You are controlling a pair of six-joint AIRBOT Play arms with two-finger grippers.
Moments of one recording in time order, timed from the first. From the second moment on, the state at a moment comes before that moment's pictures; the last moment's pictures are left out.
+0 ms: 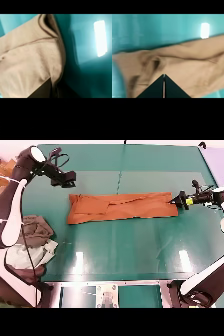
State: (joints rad) left arm -0.09 -1.83 1.88 1.16 -1.28 -1.57; right arm -0.50 -2.11 1.72 -0.82 1.39 1.19
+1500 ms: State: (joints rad) left arm -0.51 -2.09 2.01 0.82 -1.03 -1.49; right arm -0.29 -1.55 1.82 -0.69 1.57 1.19
